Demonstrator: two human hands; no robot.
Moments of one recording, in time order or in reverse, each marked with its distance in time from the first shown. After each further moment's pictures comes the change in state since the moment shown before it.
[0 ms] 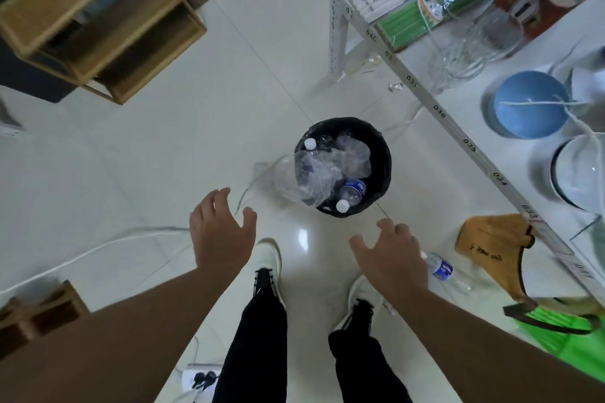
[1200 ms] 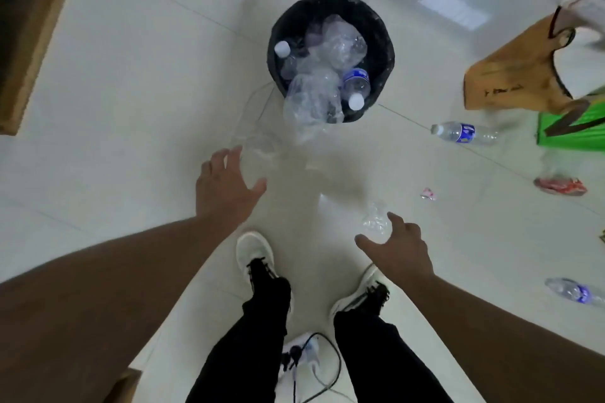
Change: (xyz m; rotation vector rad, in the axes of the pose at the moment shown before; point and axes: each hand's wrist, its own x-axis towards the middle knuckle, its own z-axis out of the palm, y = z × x) left_hand 0.080 -0.121 0.086 0.258 -0.523 0.520; right_hand -0.088 -0.002 0.247 0.401 -0.105 0.565
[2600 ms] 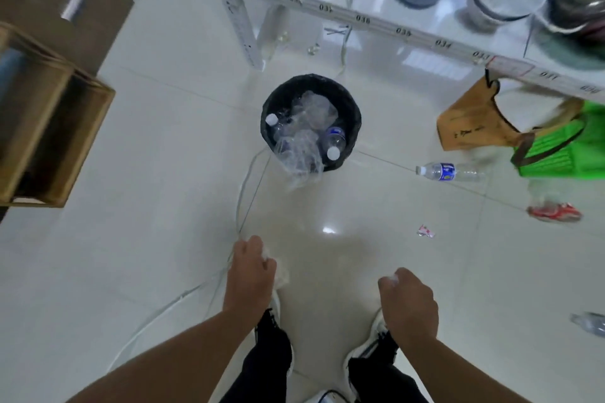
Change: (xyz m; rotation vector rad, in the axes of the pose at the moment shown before) left_hand -0.113 0.051 -0.009 -0.345 0.022 -0.026; right_hand -0.040 0.048 -0.006 0.228 0.285 -0.008
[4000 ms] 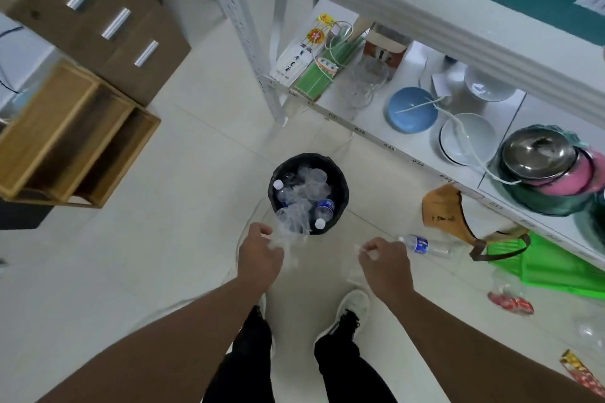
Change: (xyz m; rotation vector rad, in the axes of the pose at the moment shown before) left_hand 0.055 0.209 -0.113 -0.288 0.029 -0.304; right_hand 0.068 -0.187 -0.205 -0.028 -0.136 -0.393
